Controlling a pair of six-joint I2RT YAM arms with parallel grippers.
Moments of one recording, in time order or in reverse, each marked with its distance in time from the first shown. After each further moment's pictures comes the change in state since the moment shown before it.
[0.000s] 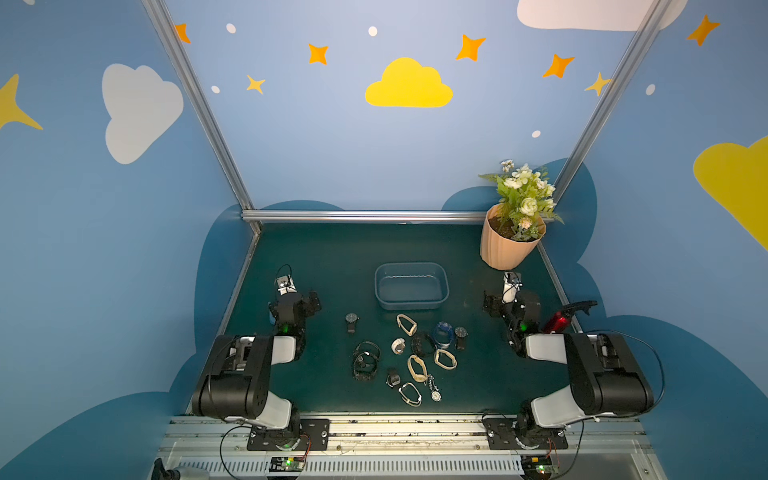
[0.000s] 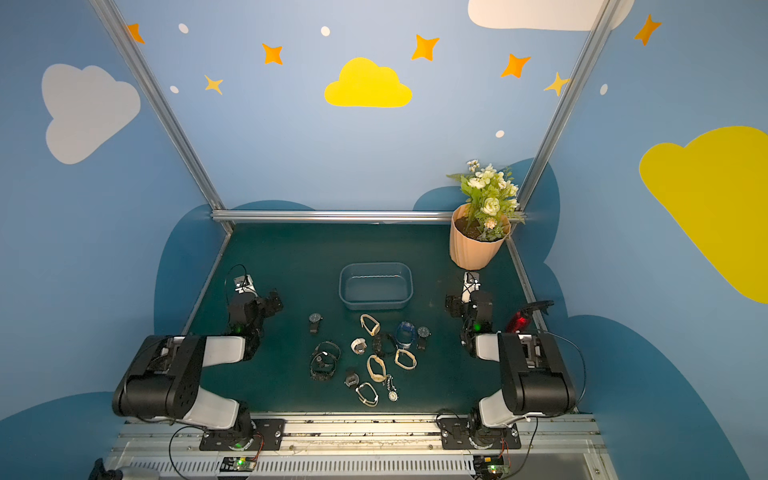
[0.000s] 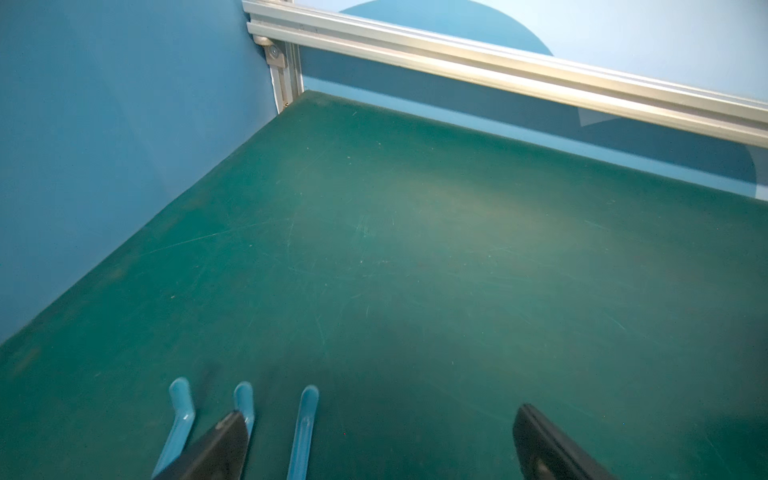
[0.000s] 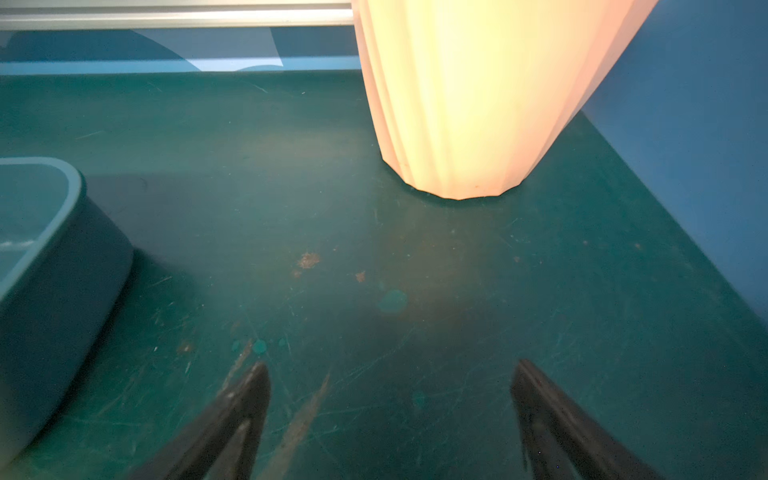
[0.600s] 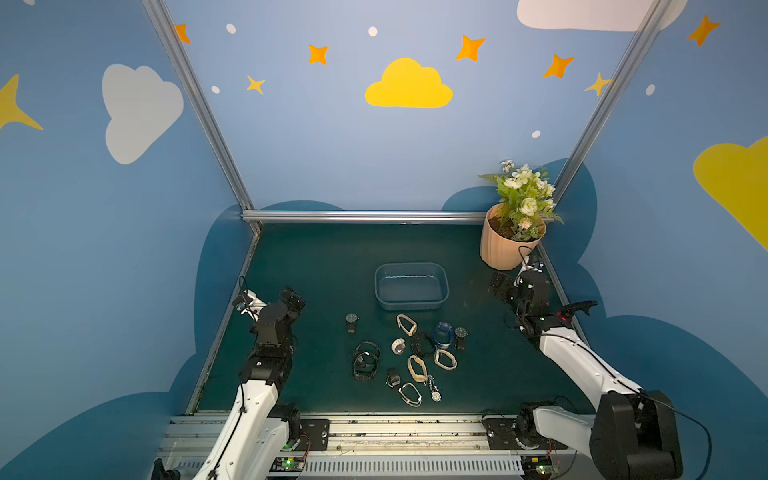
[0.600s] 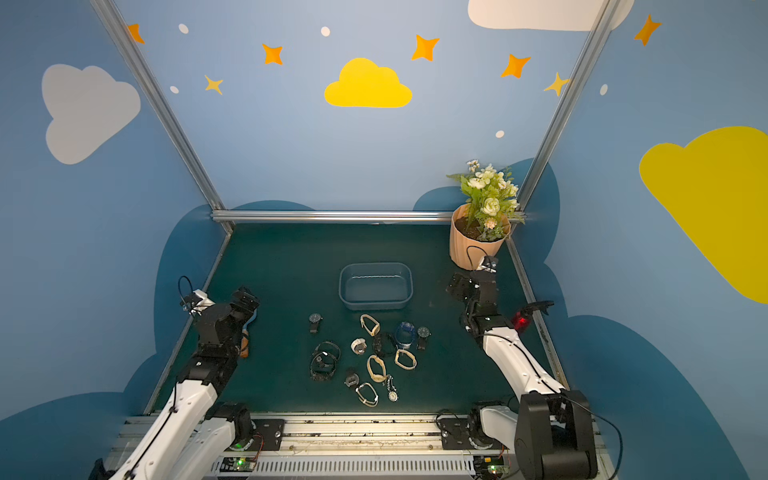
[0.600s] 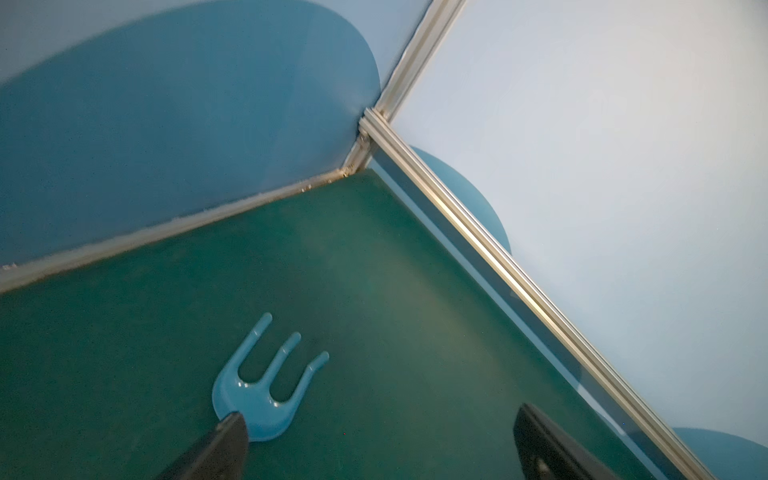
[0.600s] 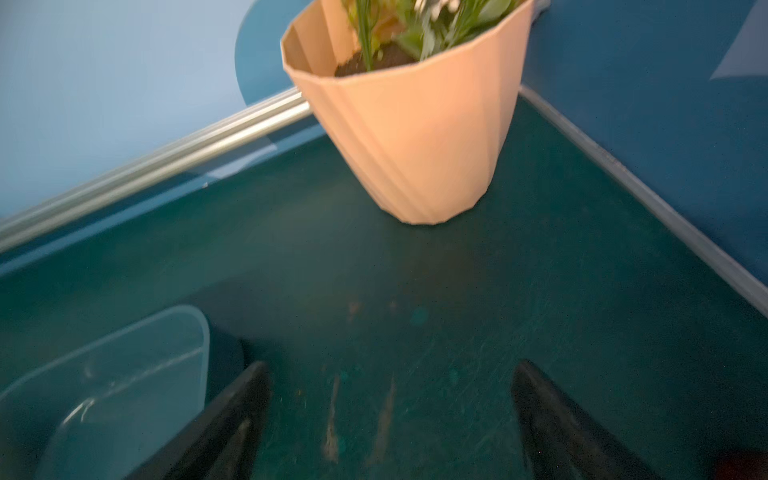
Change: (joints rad) left arm -0.031 -0.773 0.051 -0.762 -0.103 -0.574; right arm 0.092 -0.280 0.283 -0.667 0.145 0.387
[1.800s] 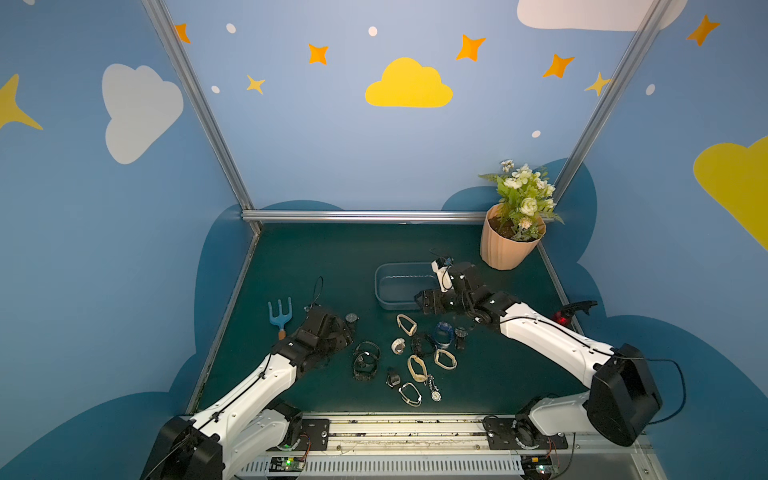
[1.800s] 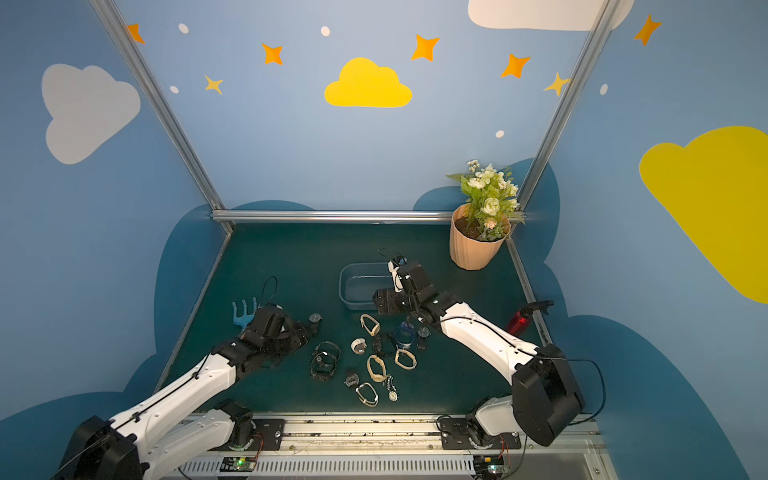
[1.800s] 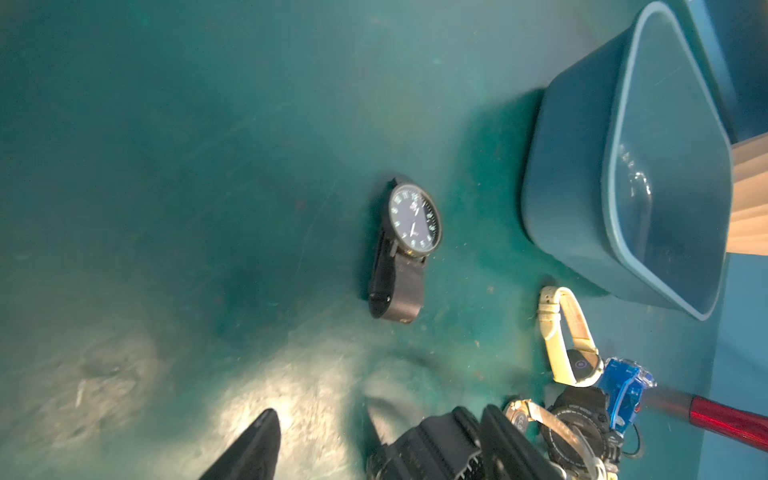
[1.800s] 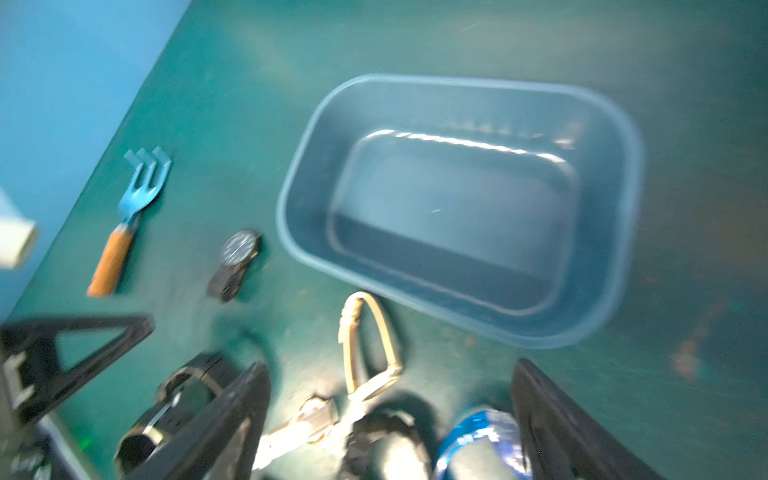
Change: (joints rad) left arm -0.387 0.311 0.070 -0.307 0.394 -0.115; right arm 0.528 0.196 0.296 -0.309 -0.274 -0.037
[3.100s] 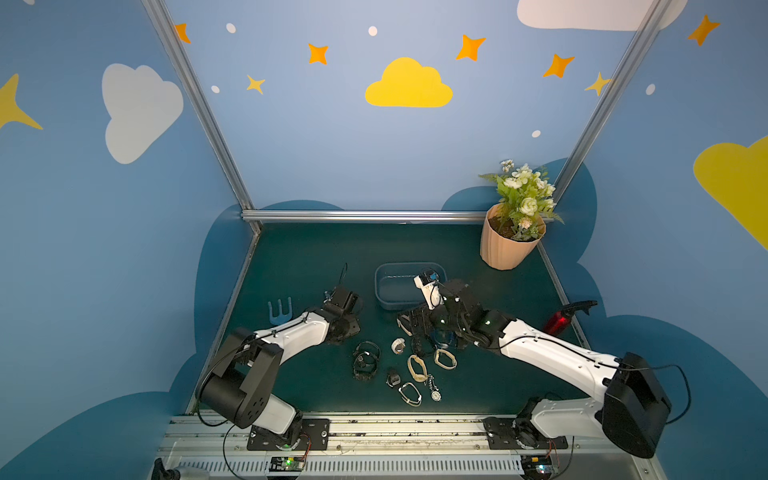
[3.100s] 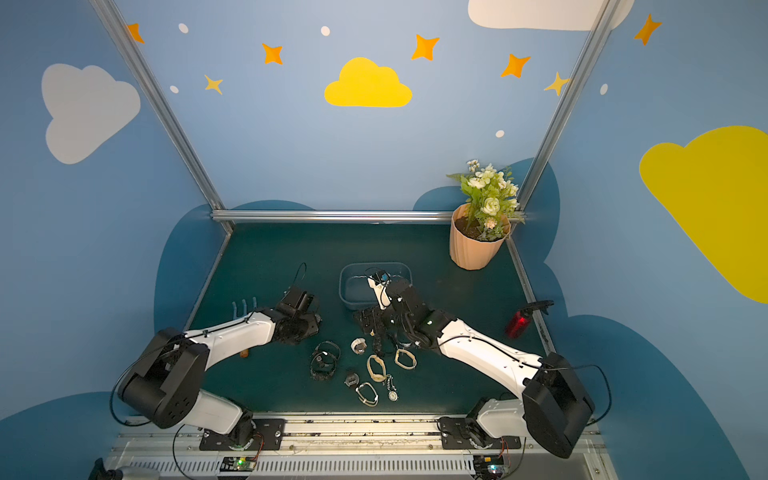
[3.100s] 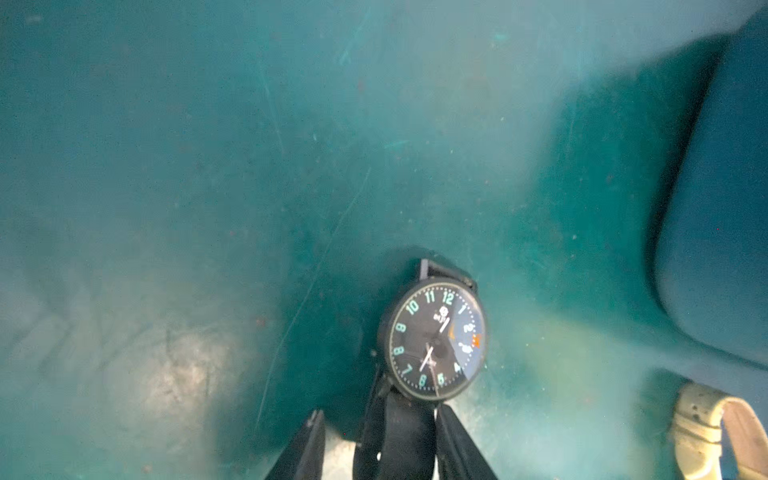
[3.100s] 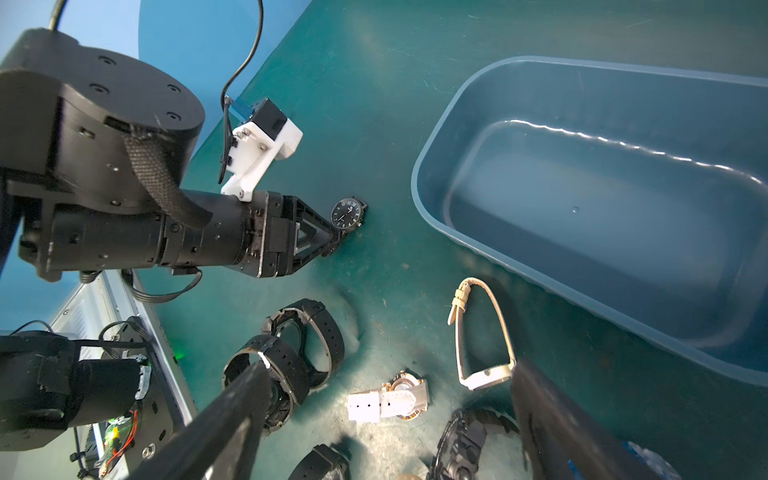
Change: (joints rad) left arm -0.007 0.514 0.241 0.039 -0.096 0.084; right arm 0.143 -0.079 -0.119 0.166 -0.069 0.013
